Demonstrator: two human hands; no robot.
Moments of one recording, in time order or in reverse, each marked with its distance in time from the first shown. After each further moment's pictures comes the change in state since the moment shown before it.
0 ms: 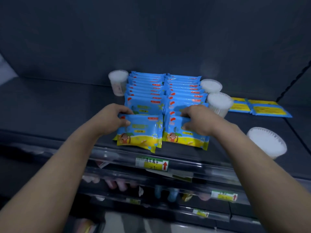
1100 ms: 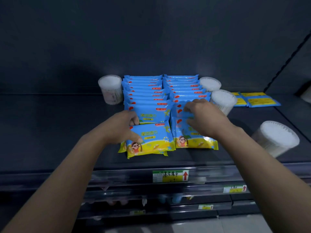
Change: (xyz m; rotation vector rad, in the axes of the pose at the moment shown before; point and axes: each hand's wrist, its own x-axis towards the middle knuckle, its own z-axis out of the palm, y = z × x) left_hand 0.051 -0.032 -0.010 0.139 -0.242 0.220; right_hand 0.019 -0.039 0.003 -0.152 0.164 0.211
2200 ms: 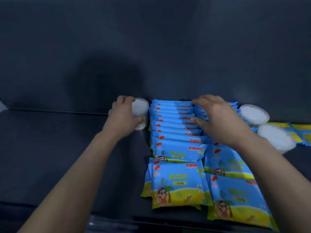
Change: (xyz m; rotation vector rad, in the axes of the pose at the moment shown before) left_hand 0.075 -0.045 -0.073 0.134 0.527 -0.155; right_hand 0.098 -0.032 -0.025 0.207 0.213 -0.149
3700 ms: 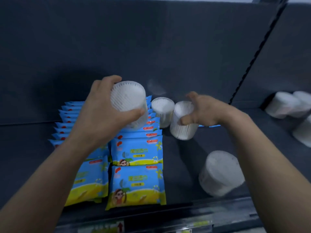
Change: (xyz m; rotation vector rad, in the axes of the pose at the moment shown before) left_hand -0.074 0.226 0.031 -0.336 0.100 0.231; right_hand -0.076 0.187 -0.081 0.092 -0.282 0.353
